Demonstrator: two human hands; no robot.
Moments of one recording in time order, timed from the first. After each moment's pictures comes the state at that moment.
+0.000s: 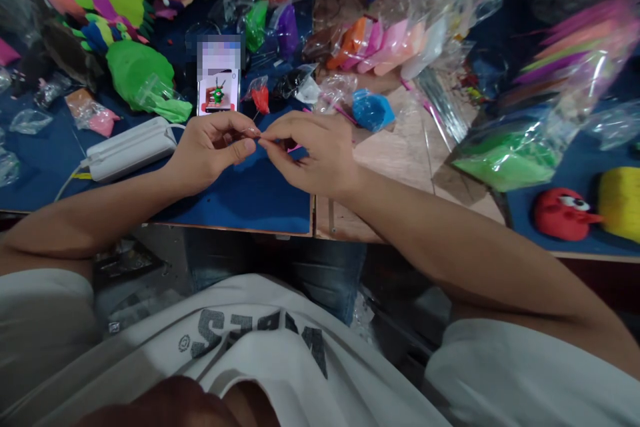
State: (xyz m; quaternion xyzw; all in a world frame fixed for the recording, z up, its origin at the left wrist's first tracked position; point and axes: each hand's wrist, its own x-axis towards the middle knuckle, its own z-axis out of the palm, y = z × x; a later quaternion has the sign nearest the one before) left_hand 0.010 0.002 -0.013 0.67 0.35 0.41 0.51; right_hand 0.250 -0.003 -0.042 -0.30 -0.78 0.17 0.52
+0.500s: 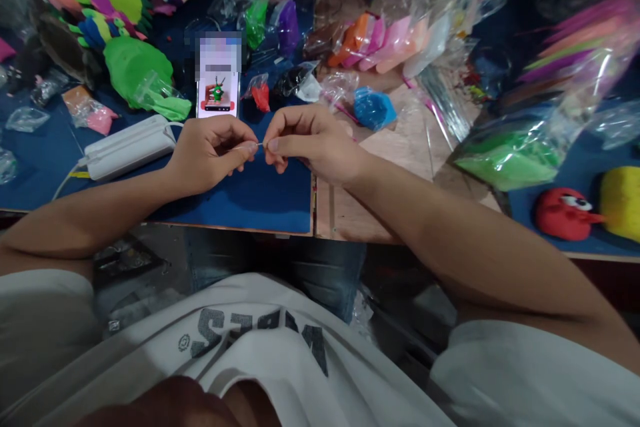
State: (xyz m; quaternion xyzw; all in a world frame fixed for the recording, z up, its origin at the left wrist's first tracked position) left_hand 0.007 -0.008 -0.002 0.71 0.36 0.38 0.47; right_hand 0.255 0.007 -0.022 -0.25 -0.60 0.64 0.40
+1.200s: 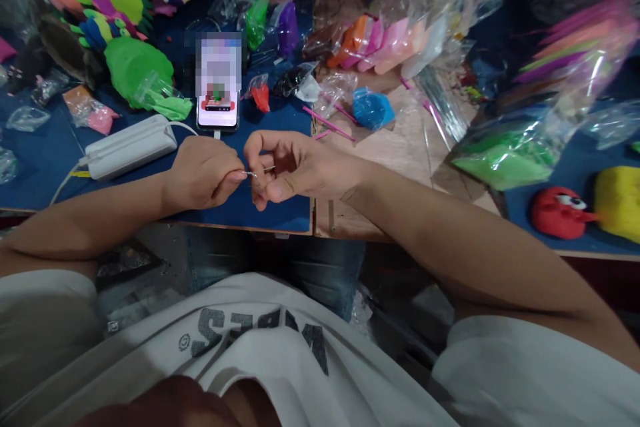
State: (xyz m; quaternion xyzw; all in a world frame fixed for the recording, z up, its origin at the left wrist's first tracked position) left_hand -0.011 -0.005 -0.017 0.92 0.22 0.30 0.14; right_hand 0.246 -0.008 -0.013 -0.06 -0.55 0.79 0.27
